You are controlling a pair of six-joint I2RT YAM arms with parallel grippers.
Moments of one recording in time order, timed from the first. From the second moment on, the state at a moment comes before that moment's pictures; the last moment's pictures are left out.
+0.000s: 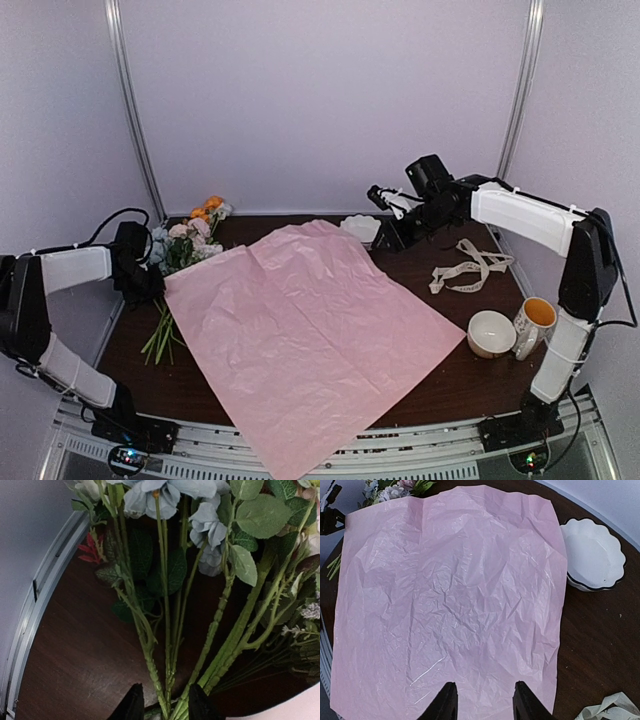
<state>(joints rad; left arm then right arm) 0.00 1.40 0.83 -0.48 -0.15 -0.51 0.51 1.79 1.59 -0.67 -0.32 -0.11</state>
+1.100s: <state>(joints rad) 0.05 1.84 1.15 -0.45 -0.03 -0.32 0.52 1.80 1.52 -0.66 -0.39 -0.04</state>
